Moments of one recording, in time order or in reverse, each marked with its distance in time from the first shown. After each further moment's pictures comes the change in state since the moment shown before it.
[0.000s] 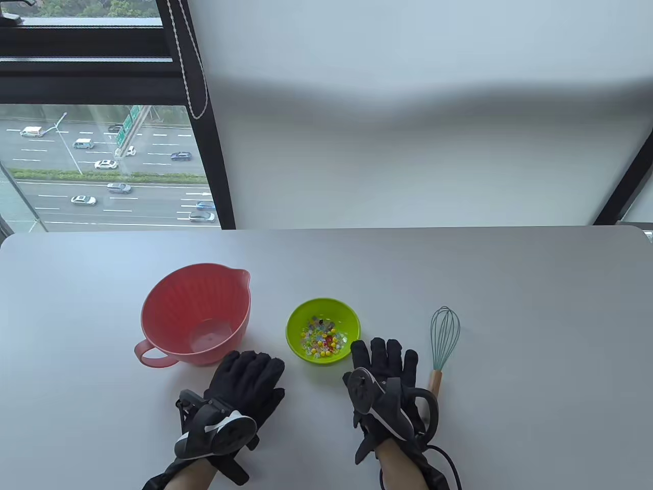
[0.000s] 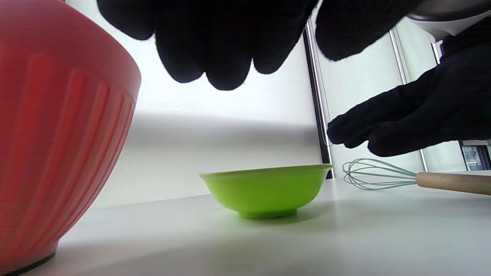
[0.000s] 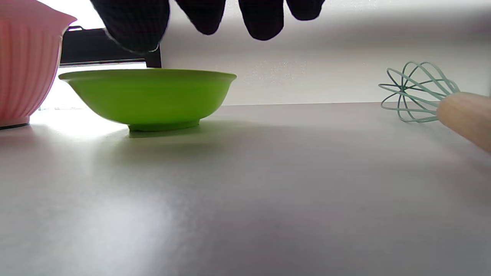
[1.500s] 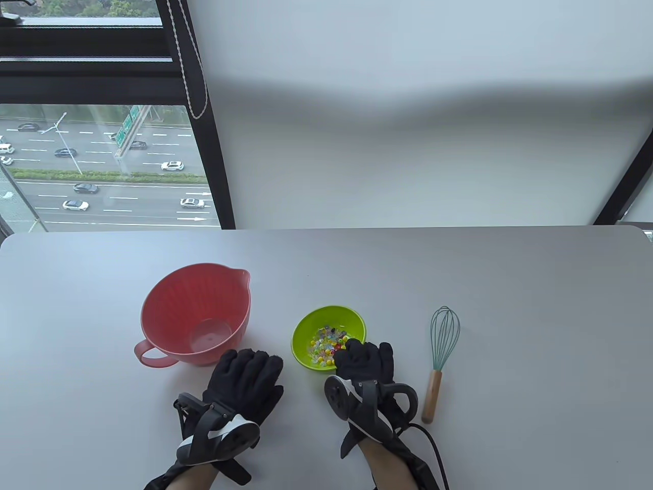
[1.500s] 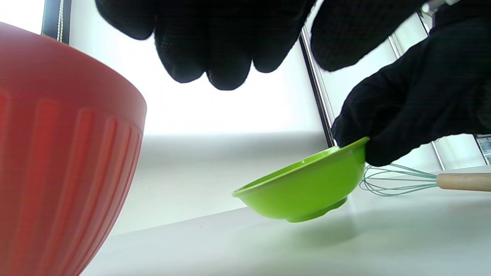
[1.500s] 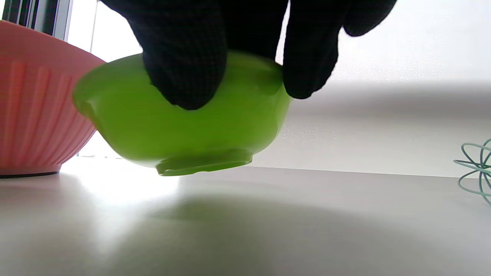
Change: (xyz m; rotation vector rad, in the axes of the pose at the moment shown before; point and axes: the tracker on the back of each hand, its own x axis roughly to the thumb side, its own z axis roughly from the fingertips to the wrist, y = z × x) left_hand 0.008 0.012 0.001 0.075 0.008 -0.109; right_hand 0.033 -0.011 0.001 -0.292 -0.132 0.008
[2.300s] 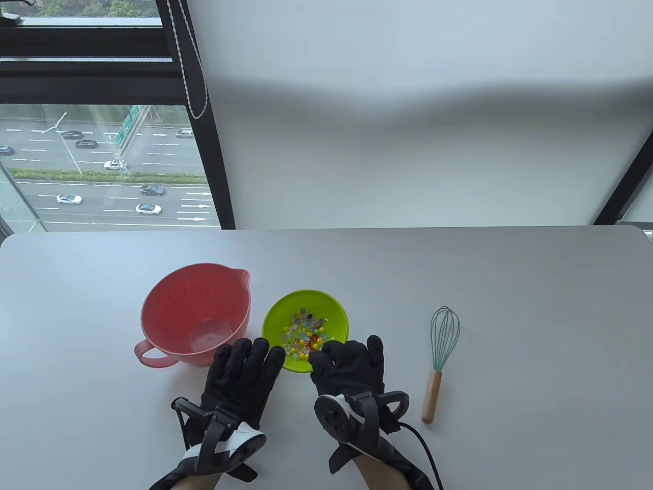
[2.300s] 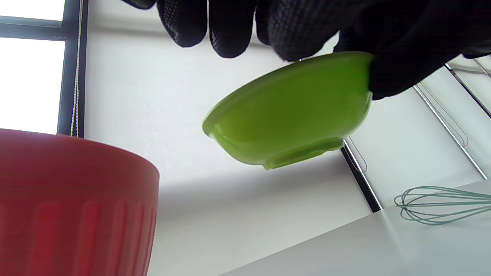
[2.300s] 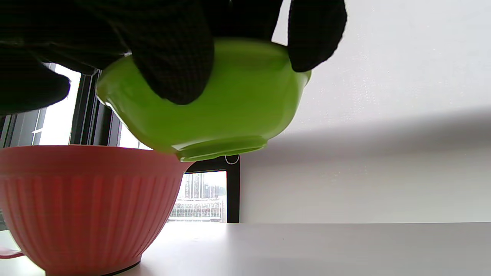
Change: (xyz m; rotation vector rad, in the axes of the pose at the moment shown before) left_hand 0.011 0.013 -0.002 0.149 0.017 -0.149; right_hand 0.025 -0.051 0.011 -0.133 -0.124 -0.161
